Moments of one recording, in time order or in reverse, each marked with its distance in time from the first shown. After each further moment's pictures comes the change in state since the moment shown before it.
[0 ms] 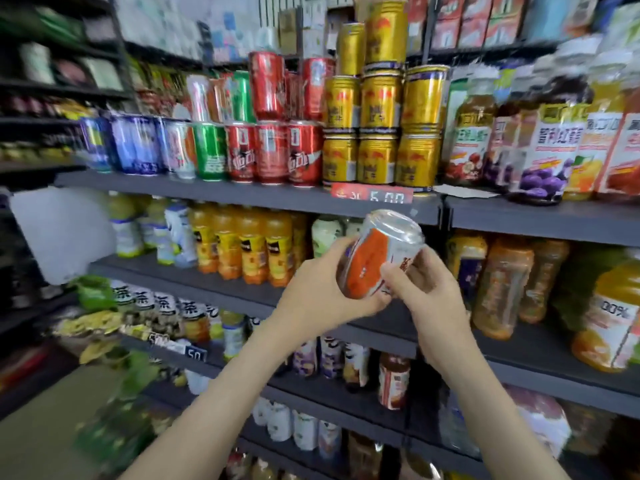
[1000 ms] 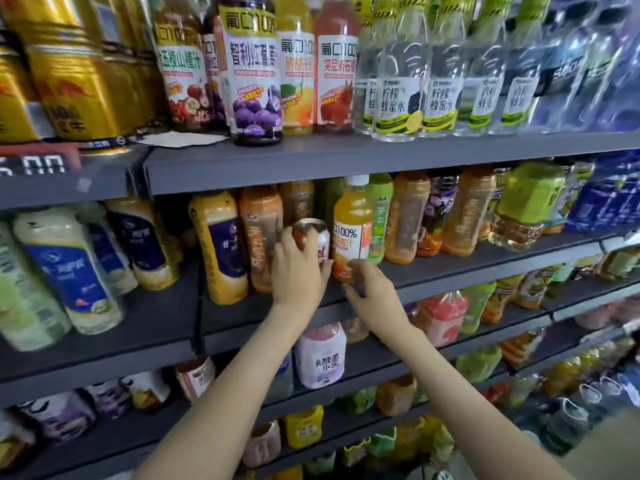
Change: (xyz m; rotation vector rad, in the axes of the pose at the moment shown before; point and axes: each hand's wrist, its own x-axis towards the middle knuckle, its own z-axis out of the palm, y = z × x) left_hand 0.099 0.047 0.319 0.392 -0.003 0.244; right_hand -0.037 0.081 -0.274 -1.124 0.364 0.193
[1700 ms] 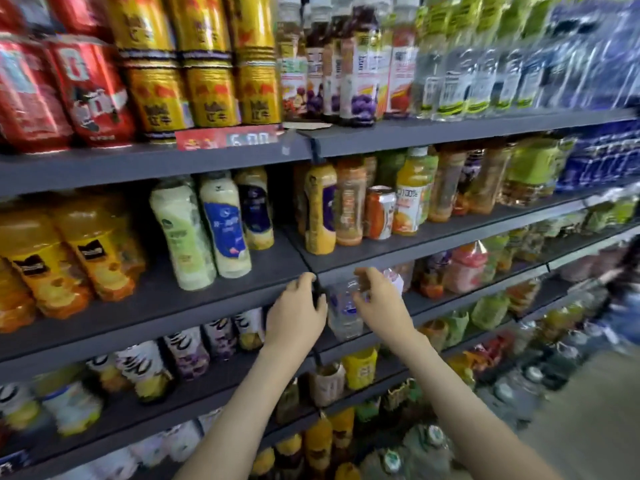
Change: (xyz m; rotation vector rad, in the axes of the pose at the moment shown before) left_hand -0.146 -0.166 -0.143 -0.194 -0.342 -0.039; right_hand -0.120 -0.170 0.104 -0.019 0.044 0.180
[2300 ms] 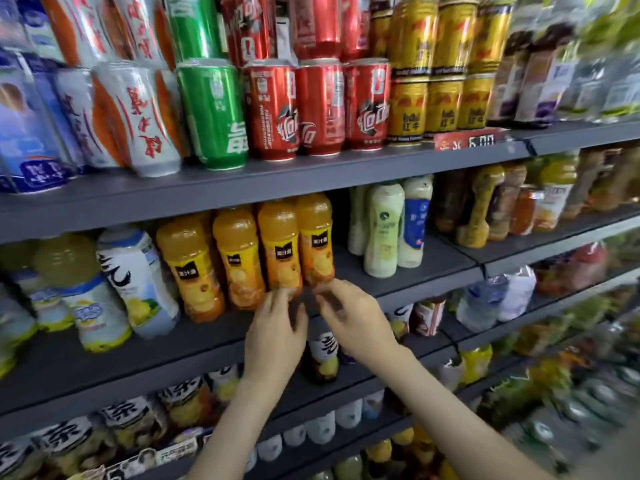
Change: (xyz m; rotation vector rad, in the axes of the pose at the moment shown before) left_hand -0.070 -0.313 -0.192 -0.157 0.240 0.037; right_hand -0.061 -0.309 0.228 0.039 -0.004 -0.413
